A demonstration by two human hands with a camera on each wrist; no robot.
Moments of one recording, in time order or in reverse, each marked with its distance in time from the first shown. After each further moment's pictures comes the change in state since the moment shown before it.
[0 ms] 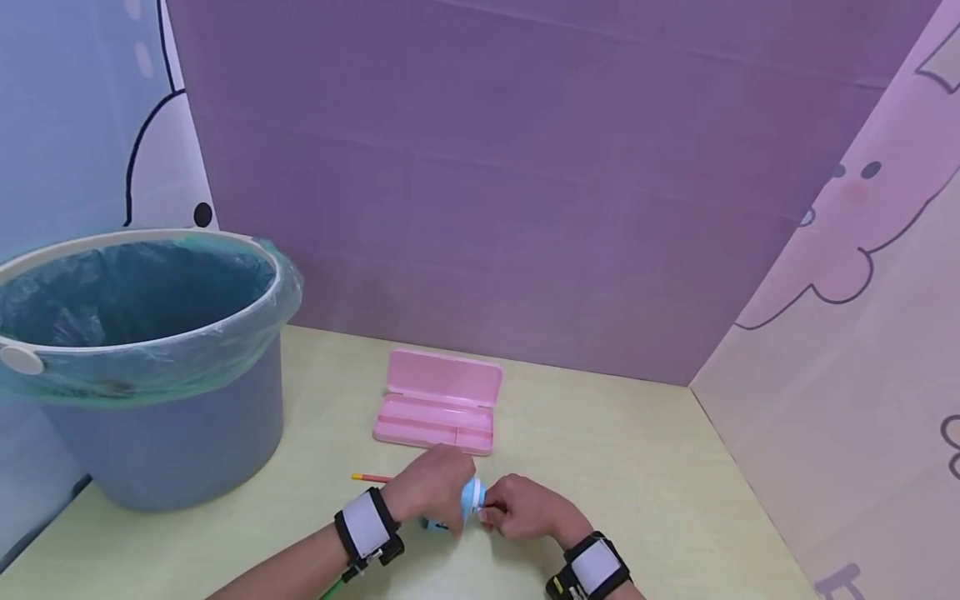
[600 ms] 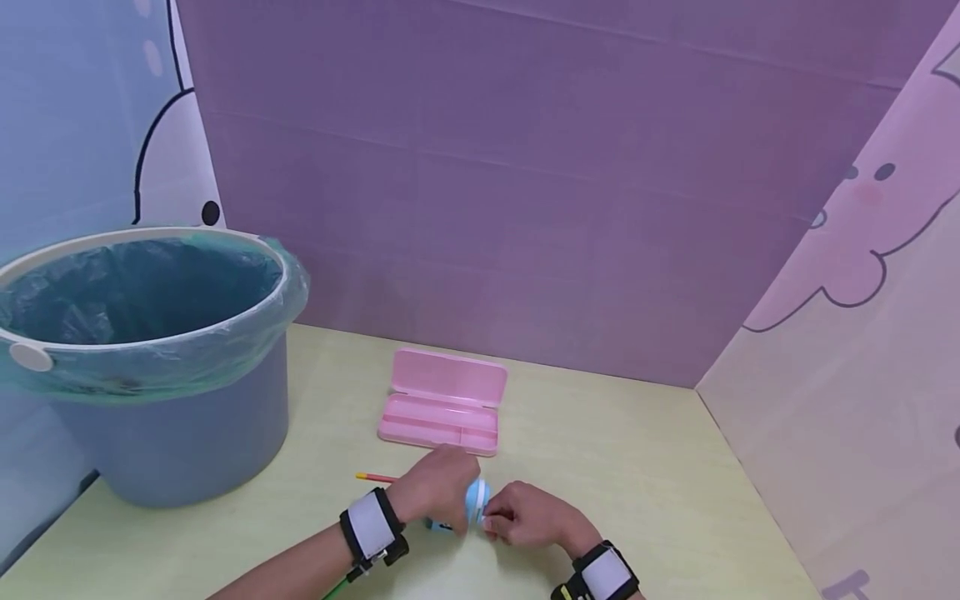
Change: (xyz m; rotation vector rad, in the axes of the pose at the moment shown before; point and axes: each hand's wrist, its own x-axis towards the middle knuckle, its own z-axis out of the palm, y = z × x) left_hand 0.001 0.000 0.000 0.060 0.000 0.012; right_hand -0.005 -0.002 0.002 0.065 -0.038 -0.098
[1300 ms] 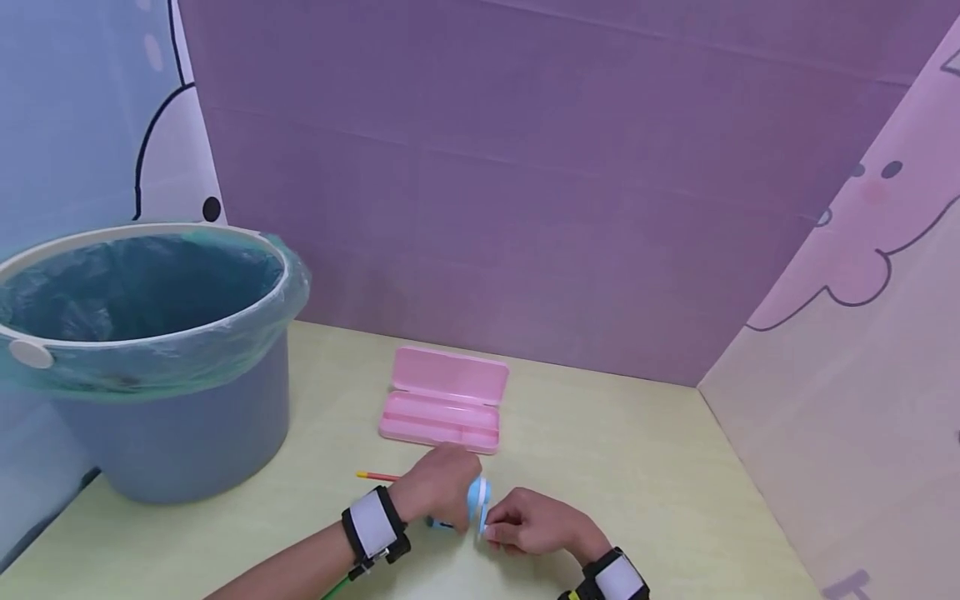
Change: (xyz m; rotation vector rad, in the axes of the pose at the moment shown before) left_hand -0.001 0.001 0.001 0.050 0.031 -0.018; right_hand -0.010 -0.012 -0.001 0.304 -0.115 0.033
